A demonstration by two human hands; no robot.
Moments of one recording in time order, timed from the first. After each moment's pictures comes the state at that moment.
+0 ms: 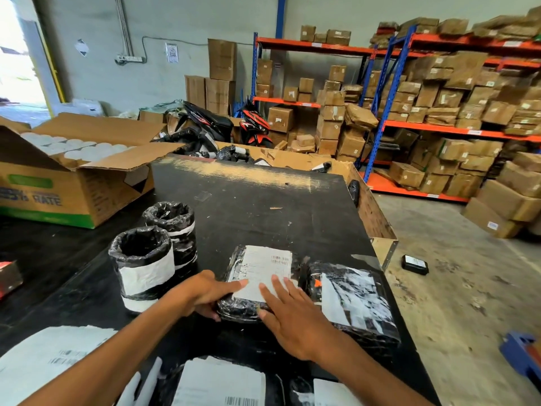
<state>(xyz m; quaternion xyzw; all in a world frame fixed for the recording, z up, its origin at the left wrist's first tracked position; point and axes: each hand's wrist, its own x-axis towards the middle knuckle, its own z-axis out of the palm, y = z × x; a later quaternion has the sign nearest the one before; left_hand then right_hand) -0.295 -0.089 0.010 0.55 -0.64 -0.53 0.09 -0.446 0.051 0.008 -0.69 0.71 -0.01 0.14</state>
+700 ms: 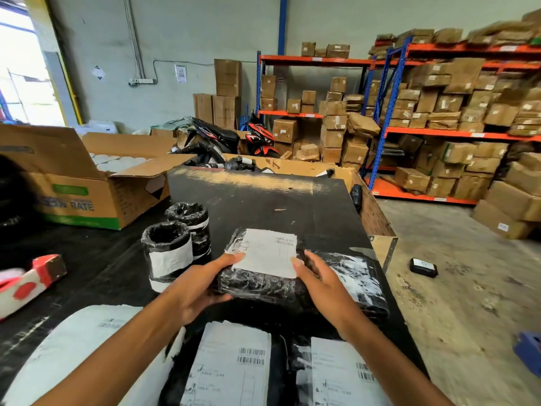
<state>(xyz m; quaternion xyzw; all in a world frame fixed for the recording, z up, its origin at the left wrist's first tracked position) -0.248 0.003 0.062 0.42 -0.51 -0.70 0.27 -0.441 0.113 0.055 -0.45 0.66 -0.50 0.33</state>
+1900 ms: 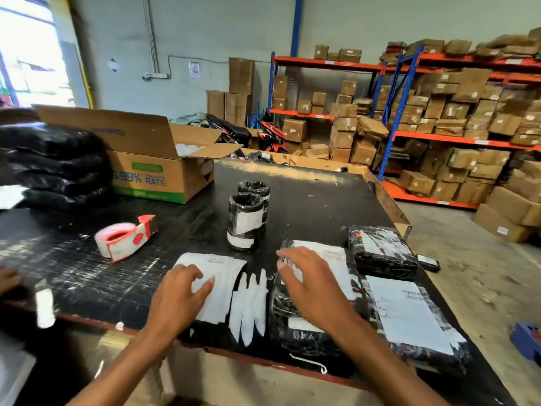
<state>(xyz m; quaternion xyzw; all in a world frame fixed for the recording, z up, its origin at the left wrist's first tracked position) -0.033 0.049 -0.009 0.54 -0.77 -0.12 0.33 -0.231 0.178 0.065 -0.64 0.68 -0.36 0.03</state>
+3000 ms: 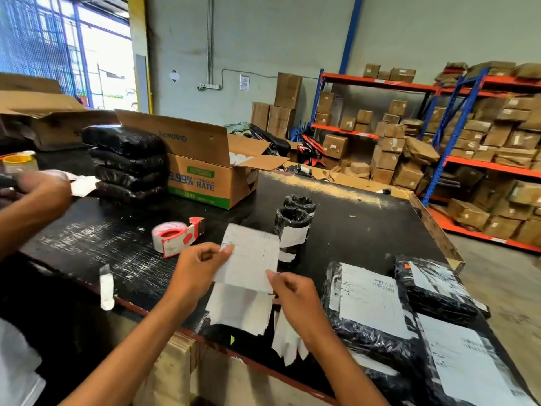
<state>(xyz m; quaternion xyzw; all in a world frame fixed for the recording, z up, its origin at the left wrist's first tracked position) 0.008 0.044 0.051 0.41 -0.60 -0.44 0.52 -0.160 0.113 0.038 -0.54 0.60 -0.49 0.32</state>
